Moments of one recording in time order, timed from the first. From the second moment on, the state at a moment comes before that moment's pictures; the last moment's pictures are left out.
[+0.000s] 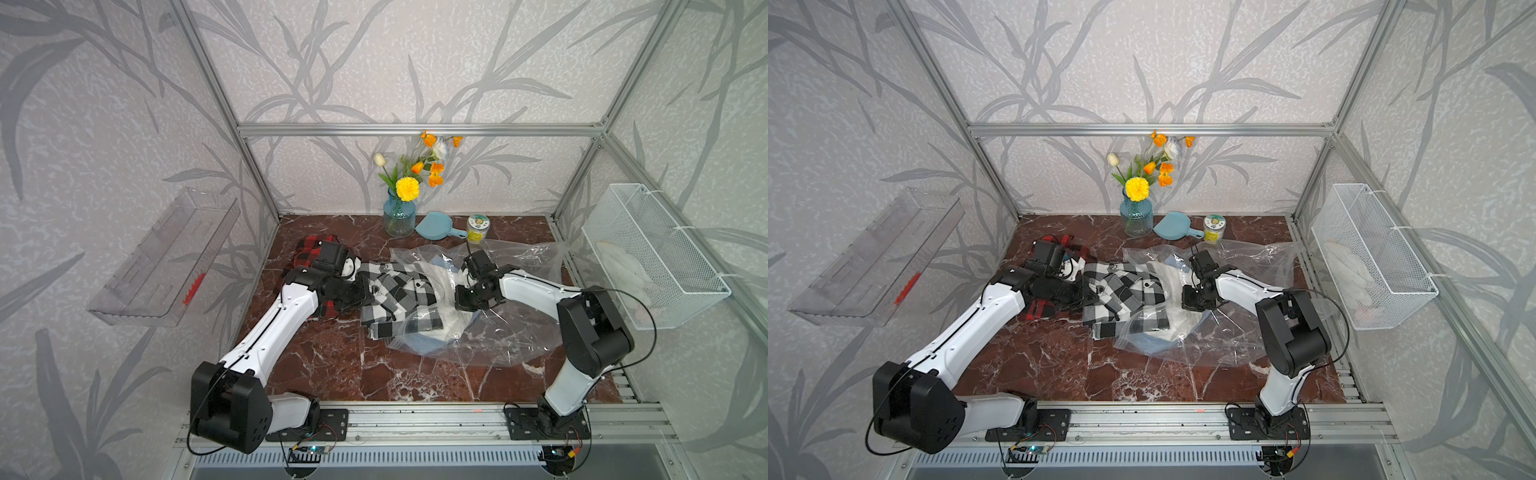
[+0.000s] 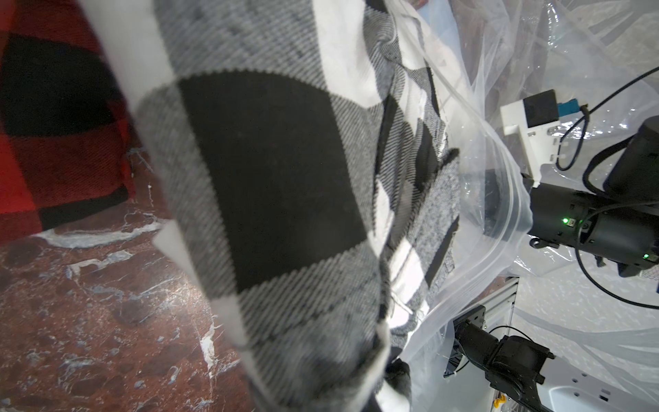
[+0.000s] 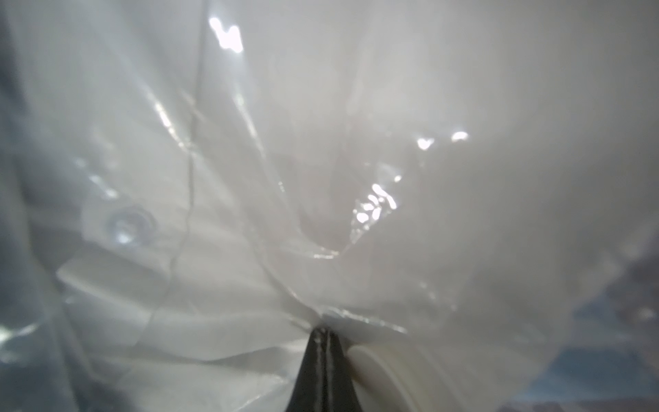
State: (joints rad) left arm -0.25 1.30 1.09 -0.87 0.44 -0.49; right arm 0.42 1.75 1.07 -0.58 -0.26 0.47
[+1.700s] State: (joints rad) left arm -0.06 1.63 1.01 -0.54 0.30 -0.57; right arm 0.42 1.77 1.10 -0.59 -0.25 0.44
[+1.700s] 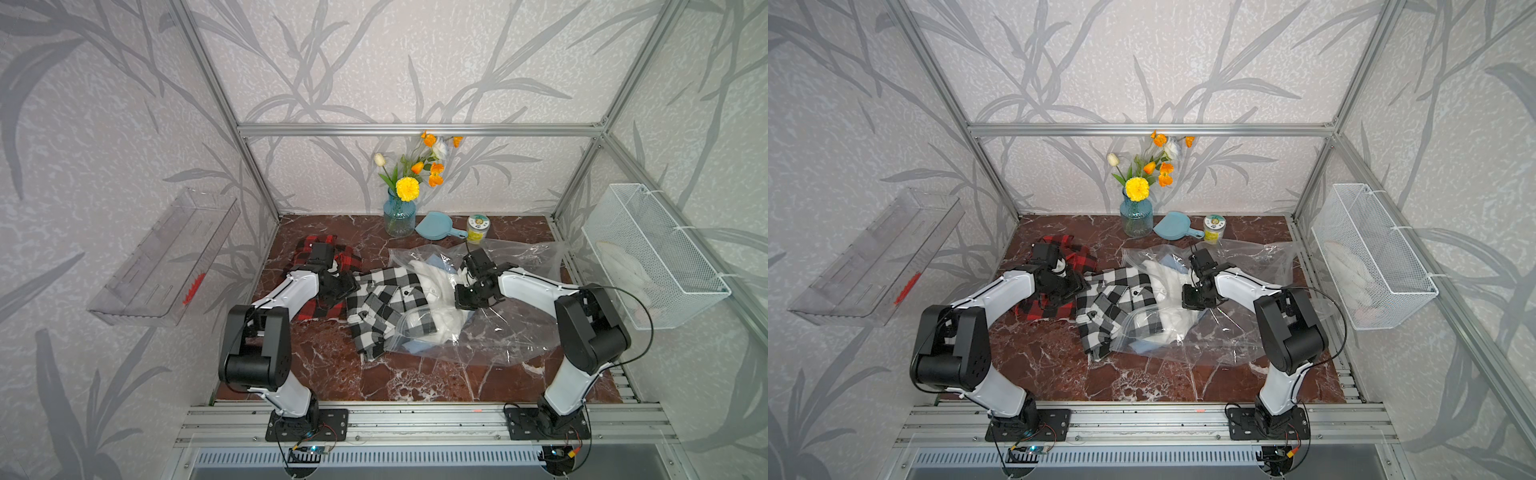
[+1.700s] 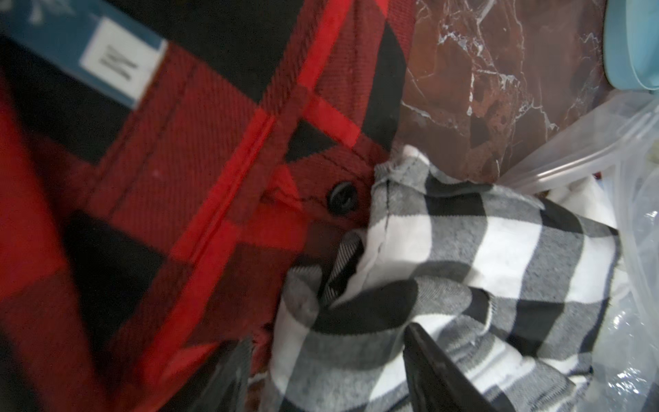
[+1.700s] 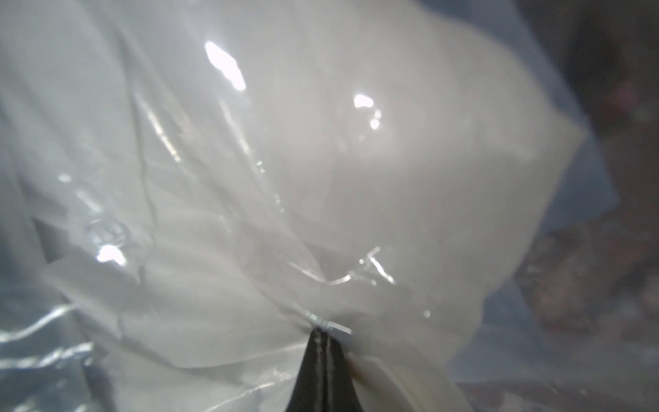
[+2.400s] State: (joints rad) left arm -0.07 1.57 1.00 -0.47 0.45 -0.54; right arm 0.42 1.78 1.11 -0.61 -0.25 0.43
